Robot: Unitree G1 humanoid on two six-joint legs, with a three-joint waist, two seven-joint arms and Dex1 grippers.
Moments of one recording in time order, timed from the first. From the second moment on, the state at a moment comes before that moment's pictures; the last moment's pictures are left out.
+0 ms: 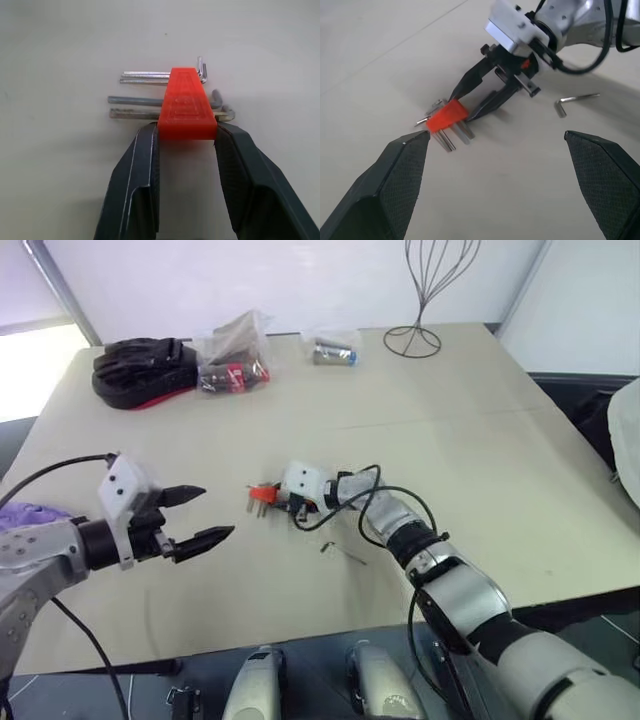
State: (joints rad) left arm -0.01 0.93 0.40 -0.54 -0.77 0.77 -0.80; right arm -0.94 -0.09 0.39 0.93 -0.26 -0.28 0.74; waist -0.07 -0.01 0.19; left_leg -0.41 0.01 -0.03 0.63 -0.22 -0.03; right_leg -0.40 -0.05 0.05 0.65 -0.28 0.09
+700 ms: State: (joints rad) left arm -0.68 0.73 0.05 -0.12 -0.68 0.69 -0.96; right arm -0.93 -0.59 0.43 0.30 -0.79 -0.75 0.15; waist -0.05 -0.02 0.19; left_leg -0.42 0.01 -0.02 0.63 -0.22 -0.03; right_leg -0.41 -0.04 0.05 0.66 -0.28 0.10
